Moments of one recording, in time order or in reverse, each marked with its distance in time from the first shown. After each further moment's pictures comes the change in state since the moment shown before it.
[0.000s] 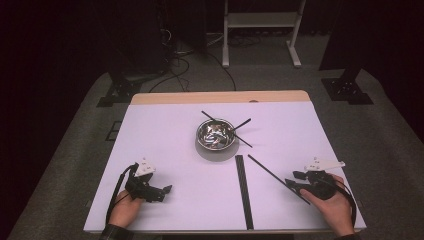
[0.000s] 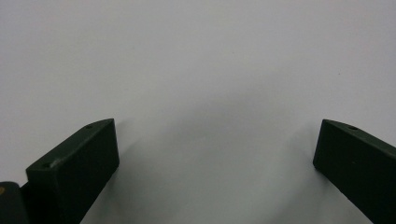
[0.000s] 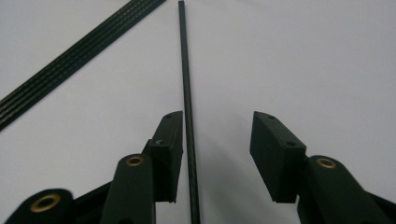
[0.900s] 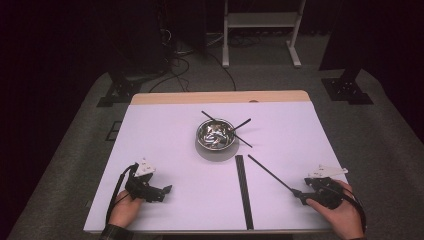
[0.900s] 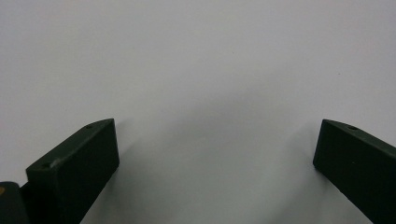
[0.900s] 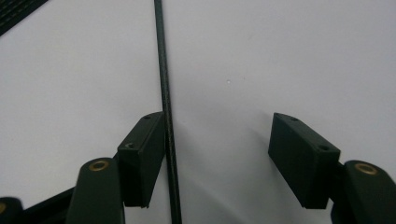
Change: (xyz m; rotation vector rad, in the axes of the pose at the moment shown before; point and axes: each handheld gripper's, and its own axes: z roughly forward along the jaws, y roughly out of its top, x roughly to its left) left arm 0.000 0.000 0.000 0.000 0.000 0.000; right arm 0.000 -0.021 -0.011 0.114 -0.094 0.010
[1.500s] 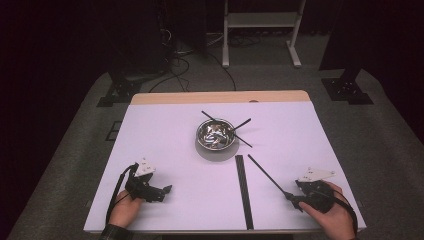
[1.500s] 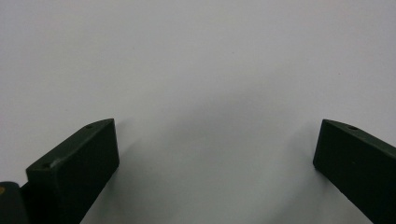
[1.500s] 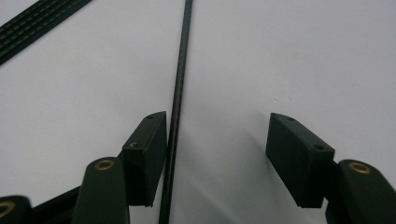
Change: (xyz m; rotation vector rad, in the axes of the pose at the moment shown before) left arm 0.000 0.000 0.000 0.000 0.000 0.000; right arm 0.024 0.008 0.004 0.001 0.011 -0.077
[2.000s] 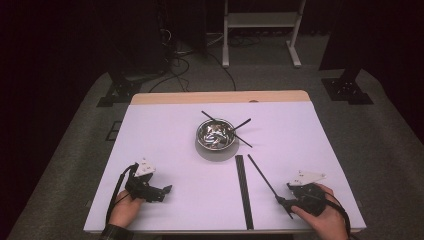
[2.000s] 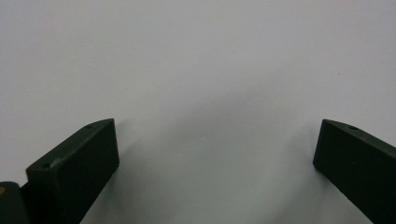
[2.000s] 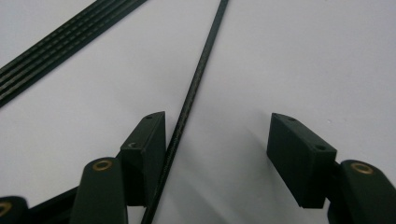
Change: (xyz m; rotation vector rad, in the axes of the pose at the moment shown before) left arm 0.000 0.000 0.000 0.000 0.000 0.000; right arm 0.021 0.007 0.005 0.004 0.056 -0.045
